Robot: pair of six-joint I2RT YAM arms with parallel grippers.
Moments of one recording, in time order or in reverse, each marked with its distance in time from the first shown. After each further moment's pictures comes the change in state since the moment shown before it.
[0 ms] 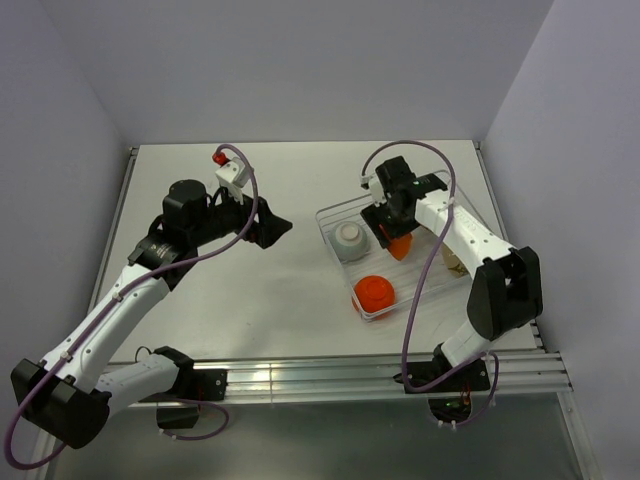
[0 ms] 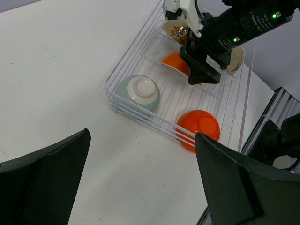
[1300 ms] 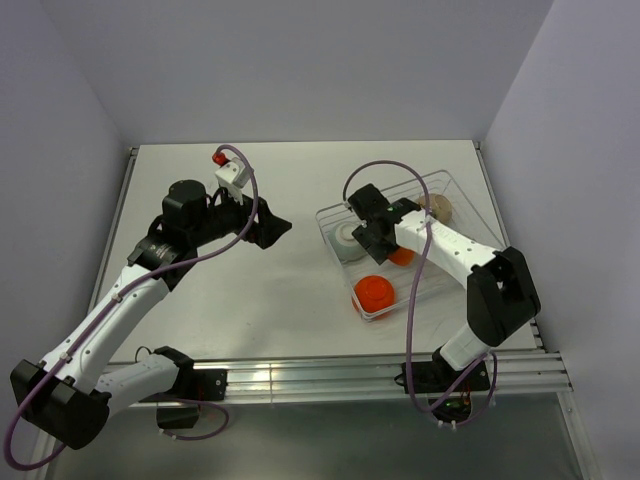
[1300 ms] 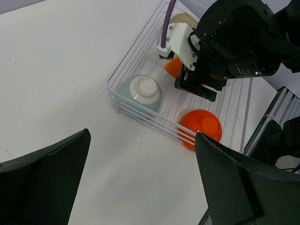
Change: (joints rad) left arm 0.000 -0.004 0.000 -0.007 -0.008 0.013; right arm 0.182 -0.018 -0.178 0.116 0.352 0.024
